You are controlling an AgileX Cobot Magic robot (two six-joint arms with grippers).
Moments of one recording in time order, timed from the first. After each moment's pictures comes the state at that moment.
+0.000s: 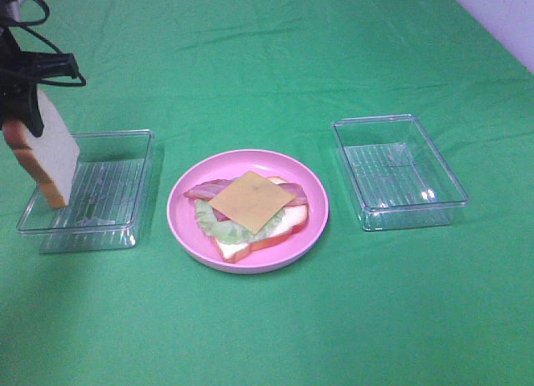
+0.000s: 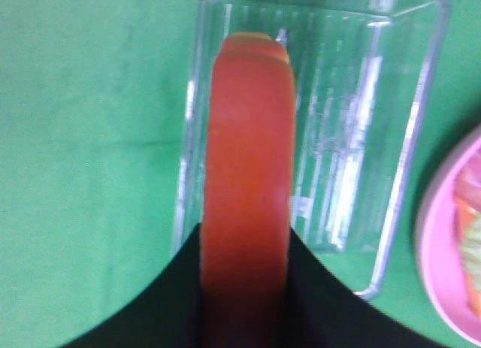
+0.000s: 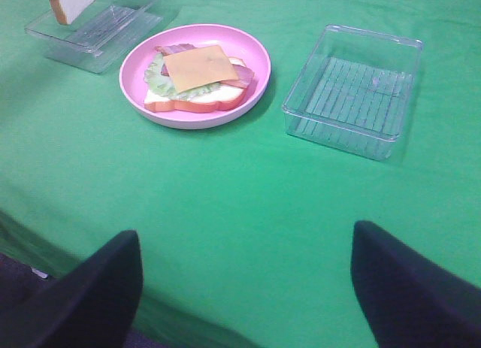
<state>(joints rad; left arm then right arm) -0.11 1.87 -1.51 -0.10 1.07 -0.28 0.40 0.00 -0.51 0.10 1.07 -0.12</state>
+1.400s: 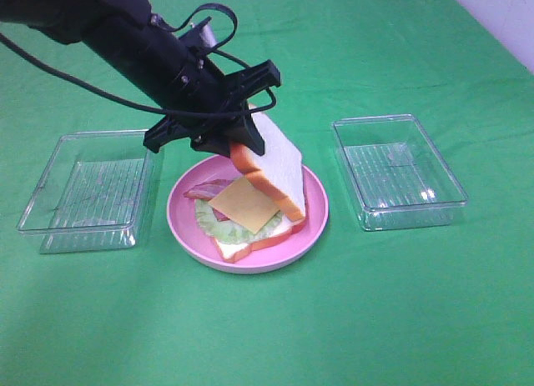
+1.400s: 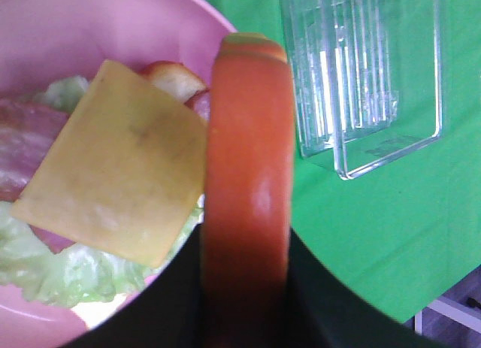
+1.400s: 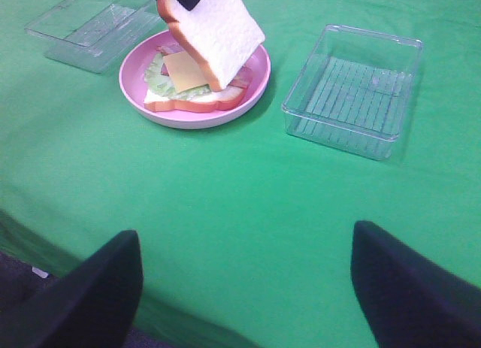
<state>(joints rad) -0.49 2.00 -1.43 -0.69 0.70 -0.09 0.40 0.00 -0.51 0.10 1.07 -0.12</state>
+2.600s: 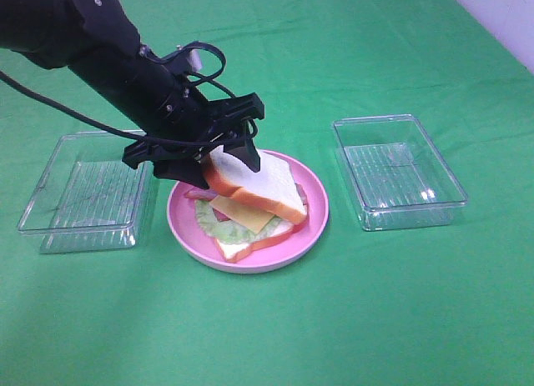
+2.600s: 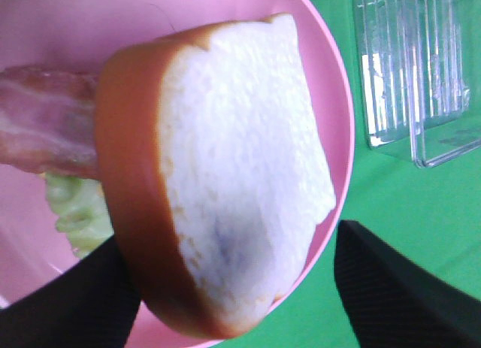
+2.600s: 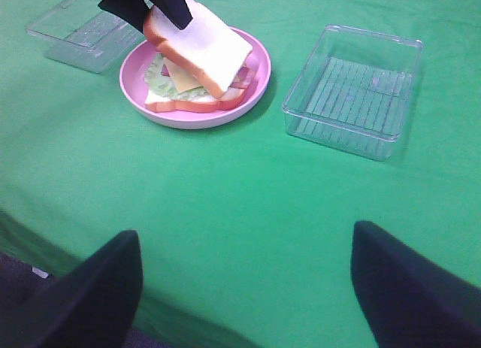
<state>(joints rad) -0.49 1.96 -1.33 -0.60 0.63 -0.08 0.40 0.00 -0.51 0.10 1.07 -0.12</state>
